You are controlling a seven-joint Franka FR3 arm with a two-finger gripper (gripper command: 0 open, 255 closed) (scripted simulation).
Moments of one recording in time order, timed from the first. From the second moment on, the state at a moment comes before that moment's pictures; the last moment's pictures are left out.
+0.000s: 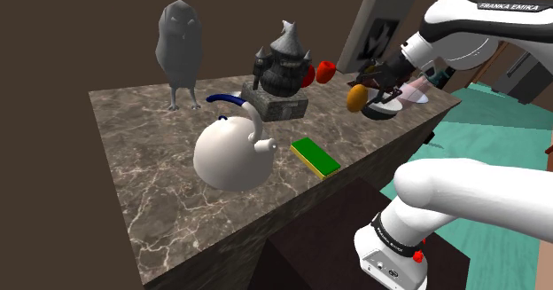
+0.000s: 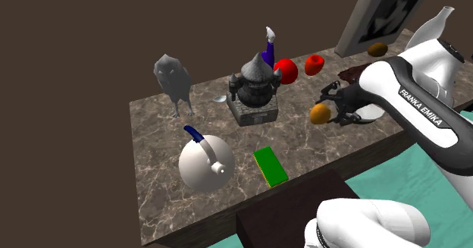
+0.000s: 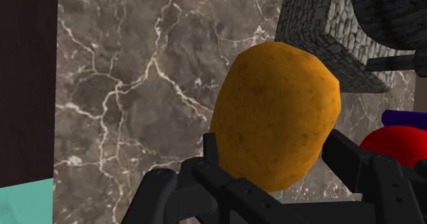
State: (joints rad) arm -0.56 -0.91 -0.12 -2.71 0.35 2.01 0.80
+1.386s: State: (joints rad) arm -0.54 -0.85 -0.13 -2.91 0.40 2.26 0.70
